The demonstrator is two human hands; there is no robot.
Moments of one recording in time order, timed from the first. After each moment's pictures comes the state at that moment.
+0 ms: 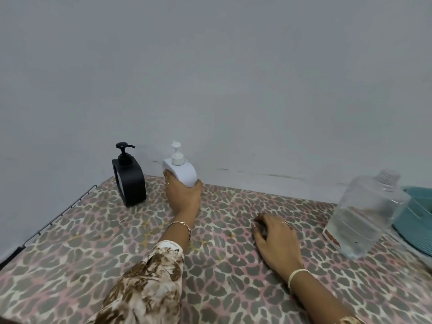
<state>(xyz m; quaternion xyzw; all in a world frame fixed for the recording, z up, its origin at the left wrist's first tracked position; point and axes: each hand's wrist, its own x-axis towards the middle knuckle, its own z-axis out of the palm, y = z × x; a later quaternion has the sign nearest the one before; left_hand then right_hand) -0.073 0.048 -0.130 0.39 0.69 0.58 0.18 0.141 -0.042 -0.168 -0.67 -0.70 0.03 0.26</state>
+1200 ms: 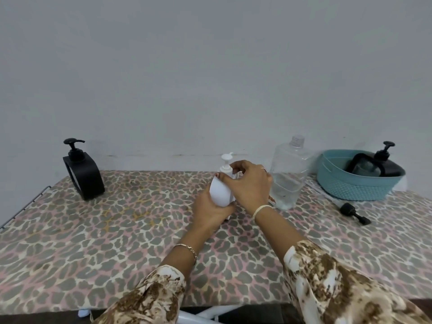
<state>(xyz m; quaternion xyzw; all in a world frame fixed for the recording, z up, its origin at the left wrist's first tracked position) 0.062 -0.074 -0.140 0.59 0.50 0.49 0.41 0.168 -0.074 -0.079 -0.68 -0.57 0.05 0.46</state>
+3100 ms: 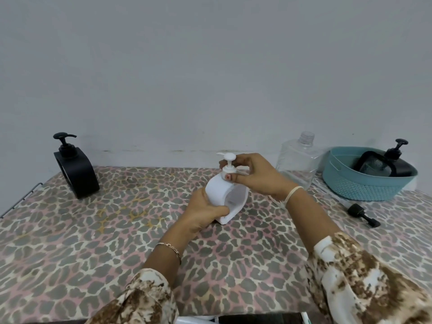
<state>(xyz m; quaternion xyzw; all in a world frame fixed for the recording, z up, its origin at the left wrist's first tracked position) 0.035 -0.061 -0.133 0.58 0.45 0.41 0.54 0.202 -0.060 -0.050 -0.52 -0.73 0.28 0.34</state>
